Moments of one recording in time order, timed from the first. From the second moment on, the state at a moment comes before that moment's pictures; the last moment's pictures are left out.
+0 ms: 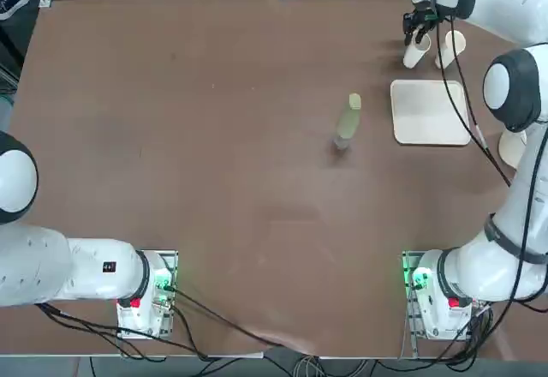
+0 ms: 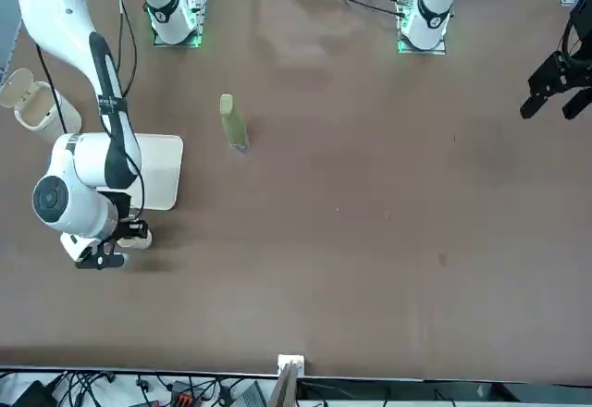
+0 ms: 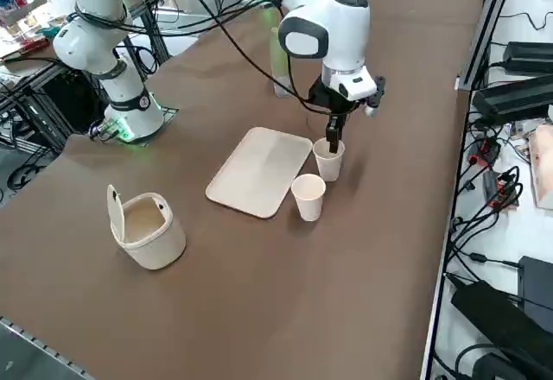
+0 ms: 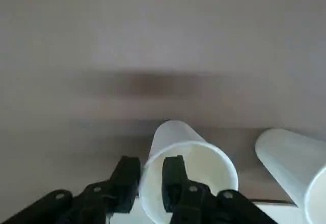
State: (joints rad) arm 0.11 0.63 -0.09 -1.55 -0.02 2.15 0.00
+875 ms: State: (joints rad) arm 0.11 0.50 -0.11 -1.53 -0.02 1.94 0.00
